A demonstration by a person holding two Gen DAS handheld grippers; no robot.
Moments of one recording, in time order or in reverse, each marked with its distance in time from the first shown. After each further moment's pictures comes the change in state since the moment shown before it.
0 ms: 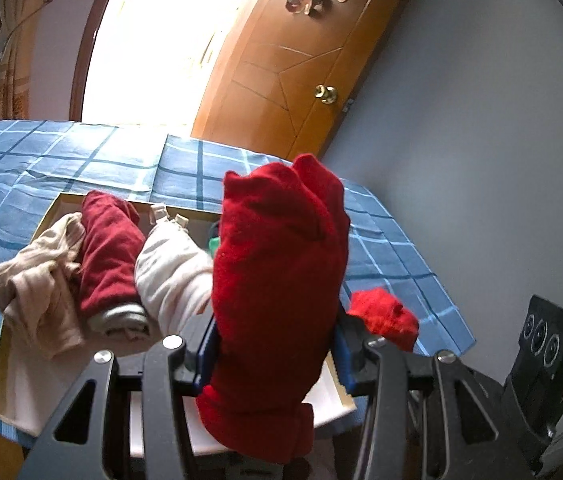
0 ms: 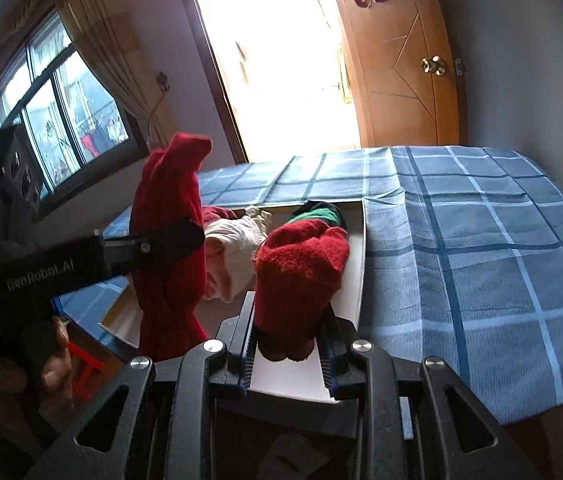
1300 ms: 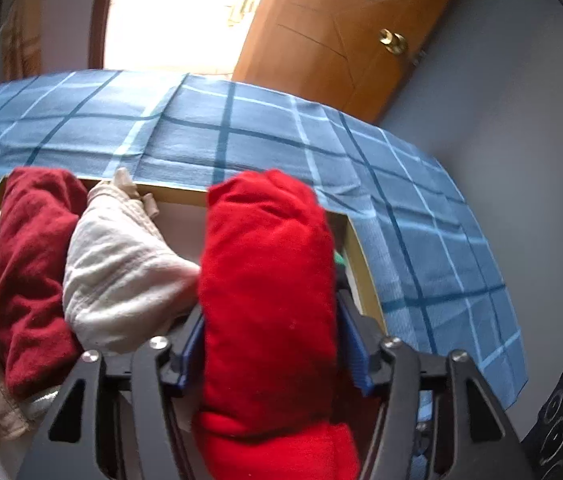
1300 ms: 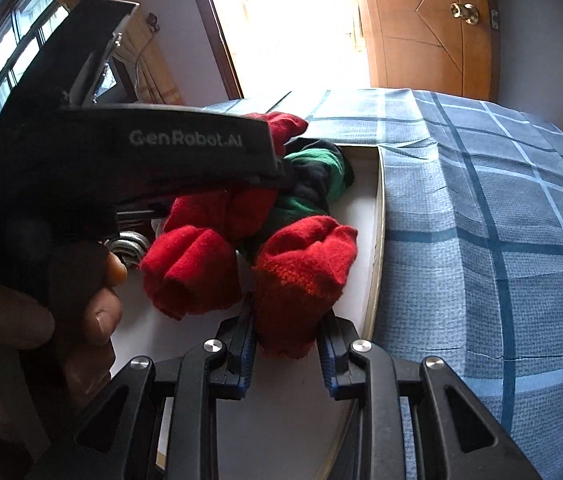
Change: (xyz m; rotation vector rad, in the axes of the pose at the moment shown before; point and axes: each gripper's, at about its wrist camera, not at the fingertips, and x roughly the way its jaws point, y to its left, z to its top) left arm 0.132 0.012 0.033 -0.052 0.187 0.161; right arm 0.106 -0.023 0.007 -0.039 0.194 0.013
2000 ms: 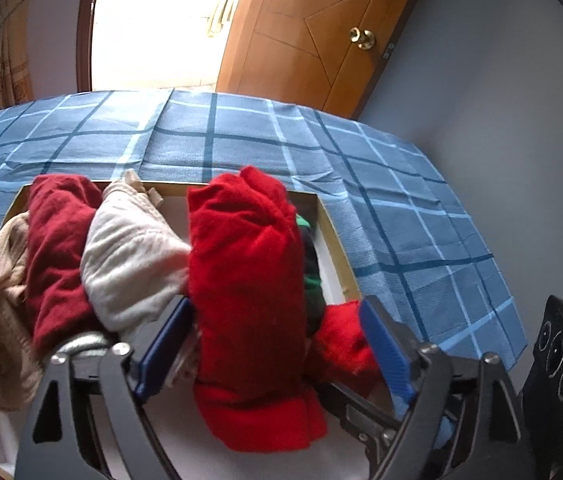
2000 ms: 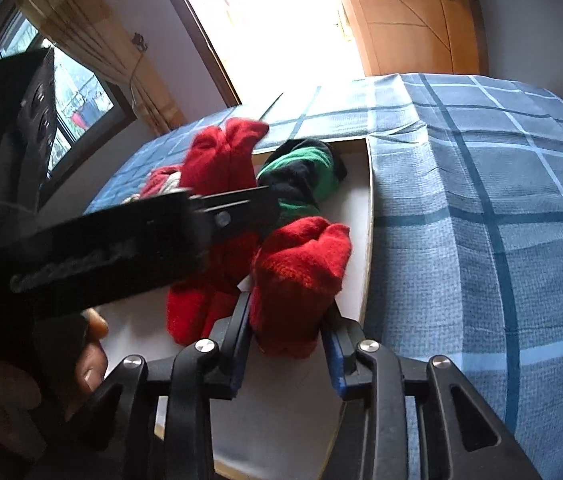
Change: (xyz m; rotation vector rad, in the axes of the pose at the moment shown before) left arm -0.040 -0.009 -0.024 0.064 -0.030 -0.006; right arm -0.018 -0.011 -0.002 0.121 0.003 0.063
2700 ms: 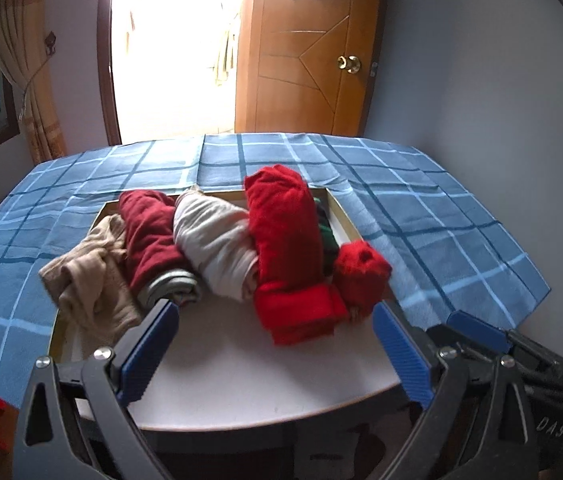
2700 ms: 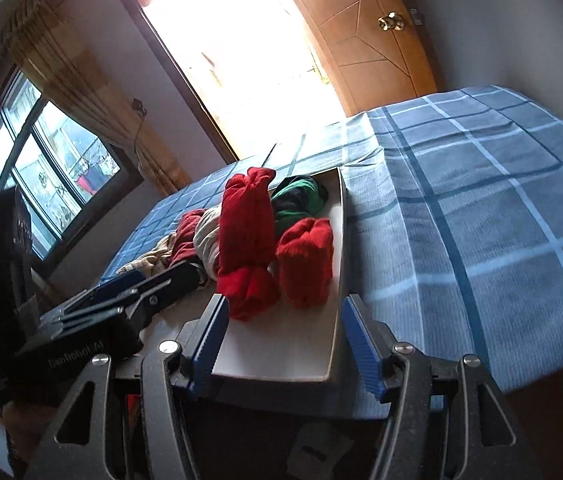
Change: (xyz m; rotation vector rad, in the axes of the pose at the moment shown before) left arm -0.082 -0.004 -0.067 0.150 -0.153 0.141; right arm -0.082 0.004 -0.053 0.138 -0.194 0.033
